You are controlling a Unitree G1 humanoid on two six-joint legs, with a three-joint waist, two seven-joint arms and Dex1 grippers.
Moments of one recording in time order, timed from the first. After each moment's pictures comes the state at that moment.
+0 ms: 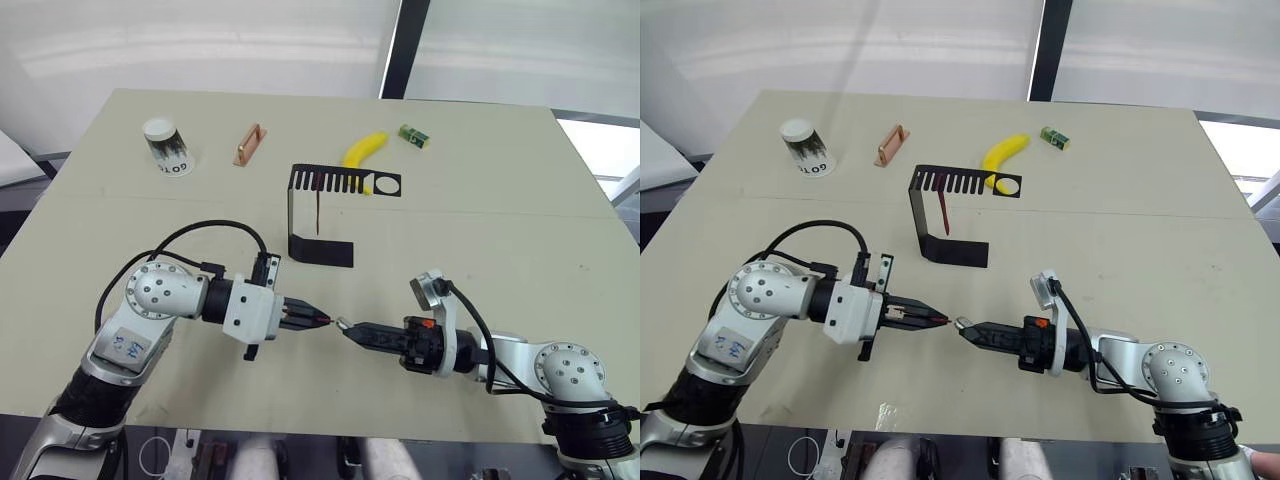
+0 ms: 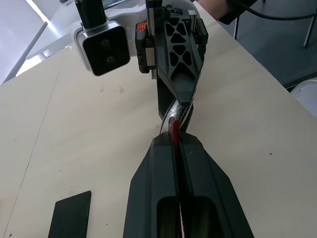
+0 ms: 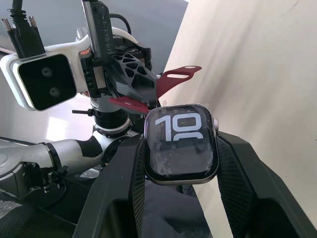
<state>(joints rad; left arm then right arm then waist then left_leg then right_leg) -0.41 0.71 -0.18 -0.37 -0.27 0.02 -1.16 -0.21 -0.59 -0.01 -0.27 1.61 1.16 0.40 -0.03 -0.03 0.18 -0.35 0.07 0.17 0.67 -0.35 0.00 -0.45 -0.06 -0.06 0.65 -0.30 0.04</state>
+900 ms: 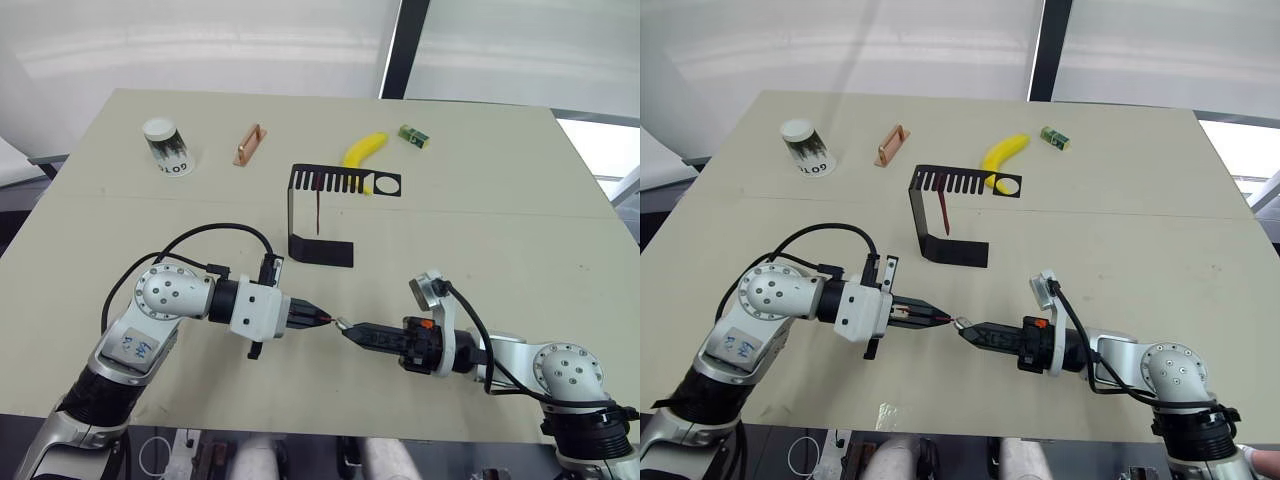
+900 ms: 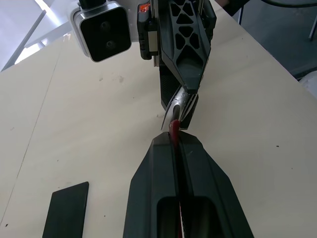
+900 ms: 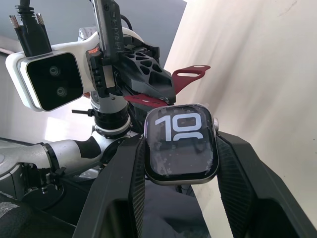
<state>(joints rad) -0.41 0.69 -0.20 -0.35 -0.23 0.03 -1.14 -0.21 -0.58 -0.01 -0.27 1.61 1.16 0.40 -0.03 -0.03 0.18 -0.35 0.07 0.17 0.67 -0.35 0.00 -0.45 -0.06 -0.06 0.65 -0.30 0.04</state>
